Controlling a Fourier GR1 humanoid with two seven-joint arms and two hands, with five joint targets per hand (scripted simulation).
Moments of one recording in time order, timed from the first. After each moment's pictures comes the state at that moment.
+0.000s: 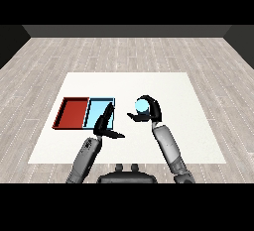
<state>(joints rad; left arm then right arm) -0.17 0.00 -0.27 -1.43 0.12 0.04 -0.22 -0.39 -0.01 0.20 -1.46 0.14 -0.29 -0.02</state>
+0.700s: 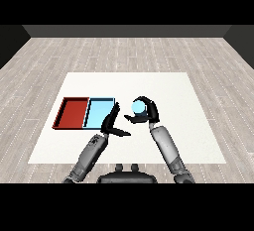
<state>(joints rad) -0.28 0.00 -0.37 -1.25 0.21 0.15 -0.27 -0.40 0.00 0.24 -1.46 0.14 -0.29 -0.03</state>
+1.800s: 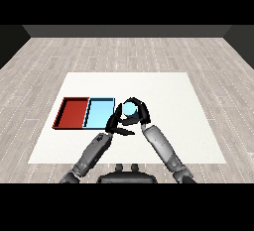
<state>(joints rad) -0.37 0.00 -0.45 -1.11 0.34 0.21 -0.35 -0.46 0.00 0.39 -1.41 0.05 -0.39 -0.07</state>
